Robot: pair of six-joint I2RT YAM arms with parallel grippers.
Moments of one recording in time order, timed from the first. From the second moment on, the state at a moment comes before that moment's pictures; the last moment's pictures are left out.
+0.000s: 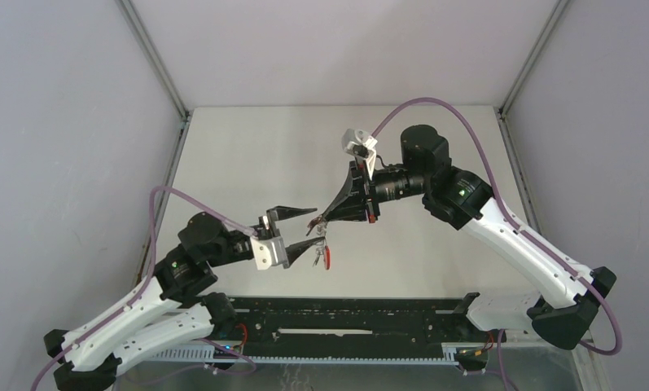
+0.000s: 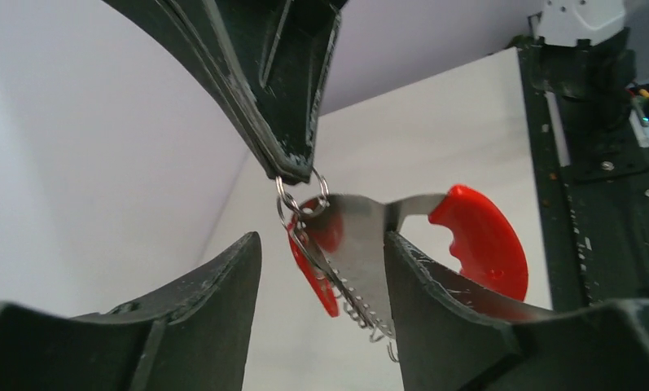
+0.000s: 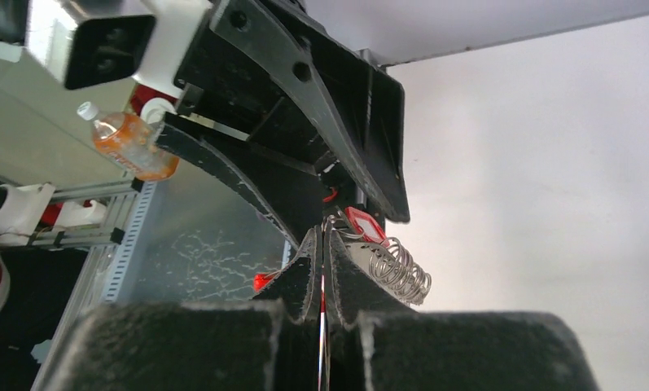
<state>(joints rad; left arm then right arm) -0.92 0.61 0.77 -0.10 0.40 0.57 0.80 1.24 1.40 -0.39 -0.88 0.13</state>
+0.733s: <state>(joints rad) -0.90 0.62 0.78 -0.07 0.32 0.52 0.77 1.24 1.40 -0.39 -0.92 0.13</state>
